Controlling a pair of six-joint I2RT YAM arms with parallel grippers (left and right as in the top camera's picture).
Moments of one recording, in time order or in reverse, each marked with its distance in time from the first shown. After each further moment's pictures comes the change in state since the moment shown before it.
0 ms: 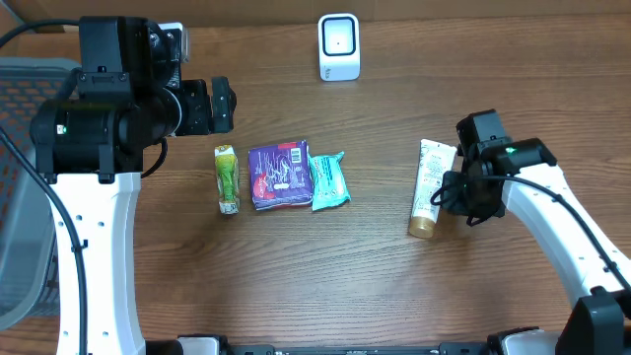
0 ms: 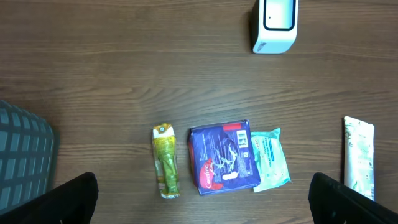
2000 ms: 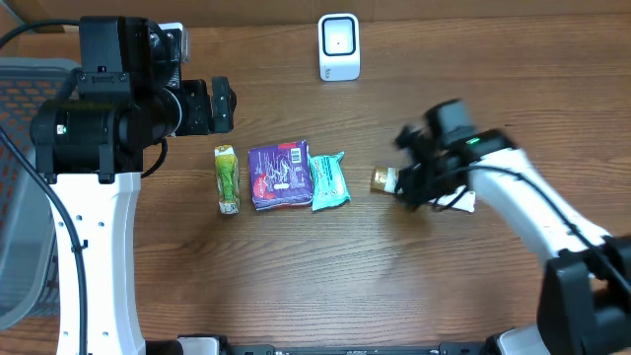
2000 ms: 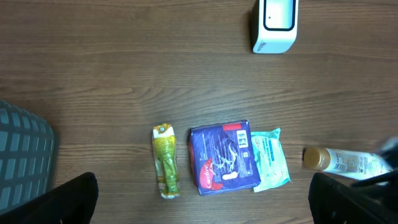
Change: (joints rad) left arm 0.000 0.000 0.000 0.000 0.000 0.000; right arm 0.141 0.157 0.058 0.191 -0.320 -0.403
